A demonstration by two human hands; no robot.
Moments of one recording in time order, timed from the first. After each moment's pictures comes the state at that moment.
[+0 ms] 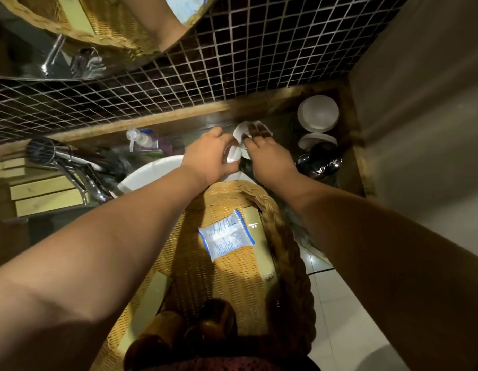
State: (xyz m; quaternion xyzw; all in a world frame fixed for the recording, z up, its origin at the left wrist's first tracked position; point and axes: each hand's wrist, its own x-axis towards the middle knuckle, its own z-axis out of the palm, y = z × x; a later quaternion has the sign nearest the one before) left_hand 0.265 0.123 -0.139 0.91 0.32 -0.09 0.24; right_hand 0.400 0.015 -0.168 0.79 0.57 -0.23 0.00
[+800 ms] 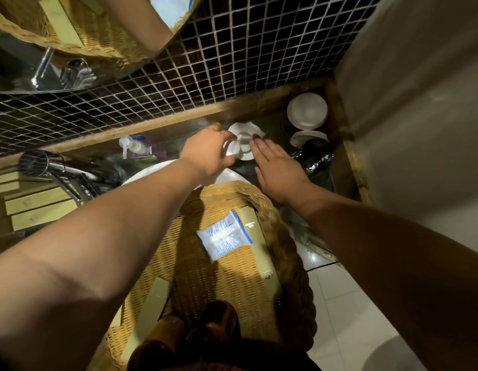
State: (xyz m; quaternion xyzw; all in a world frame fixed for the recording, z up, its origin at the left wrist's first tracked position) left_hand 0.284 0.132 -0.136 0.93 0.28 -0.13 0.21; right_hand 0.407 -0.030 -0.167 0.78 0.58 -0.22 0.02
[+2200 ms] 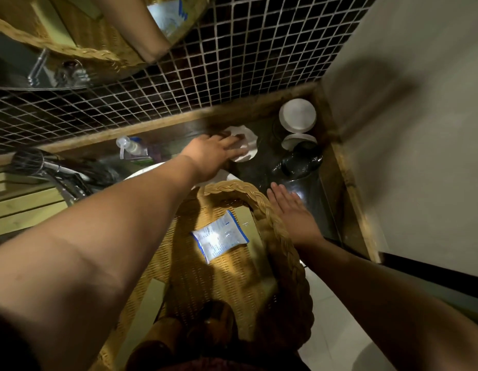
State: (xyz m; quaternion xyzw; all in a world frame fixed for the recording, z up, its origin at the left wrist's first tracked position) left_hand 0.285 0.134 -0.149 0.97 0.06 -0.23 0.01; right_hand 0.368 -0.139 -0.185 0.78 0.54 -0.28 0.12
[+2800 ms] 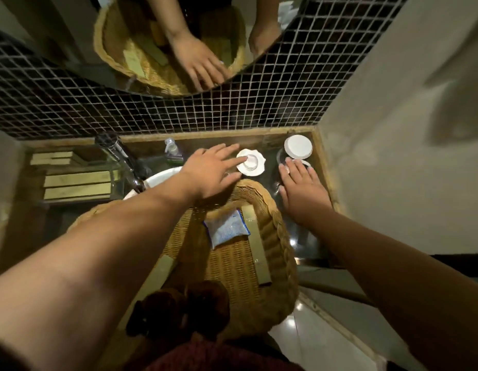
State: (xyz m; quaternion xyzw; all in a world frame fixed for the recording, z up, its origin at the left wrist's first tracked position) left_hand 0.200 0.093 -0.054 0.97 0.18 -0.09 0.10; right_hand 0.386 -0.106 -0.063 0.82 0.55 -0.09 0.10
